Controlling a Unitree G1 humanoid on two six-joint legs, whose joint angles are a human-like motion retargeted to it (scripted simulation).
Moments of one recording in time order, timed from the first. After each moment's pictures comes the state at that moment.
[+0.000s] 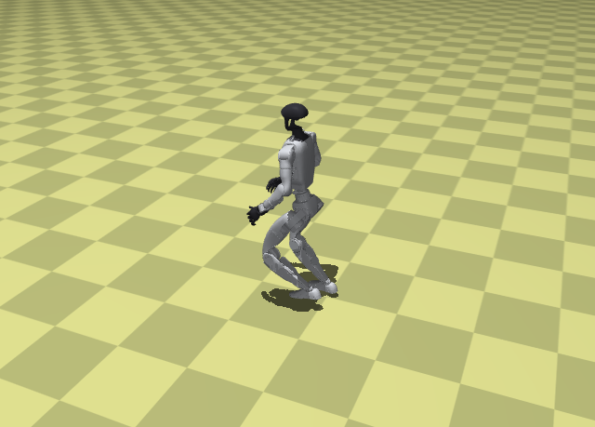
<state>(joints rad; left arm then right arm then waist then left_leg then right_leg) 0.11 0.43 -0.36 0.54 -0.09 -0.09 -0.06 0.03 -0.47 0.52 0.48 -0.06 -0.14 -0.18 0.10 0.01 -0.21 -0.80 0.08 0.02 1.56 -0.83 0.12 -0.63 0.04 -0.17 1.25 -0.79 -0.10</state>
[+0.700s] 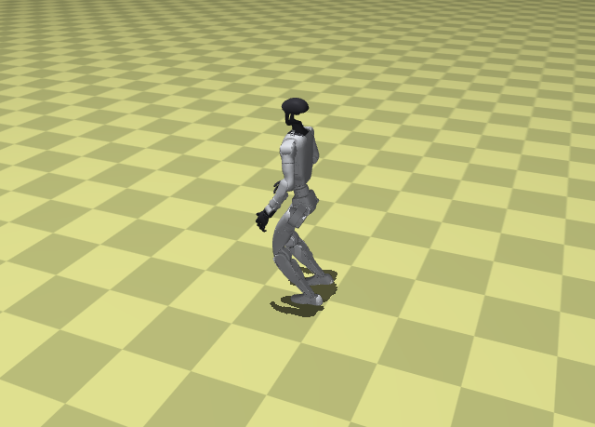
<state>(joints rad) 0.14 0.38 -0.42 0.76 -0.06 -0.06 -0.06 0.11 -0.39 0.41 0.70 0.02 -0.08 -0.17 -0.02 -0.02 -0.27 -0.65 -0.13 0.02 0.97 -0.52 0.07 -0.73 -0.08 -0.06 1.20 -0.50 -0.07</state>
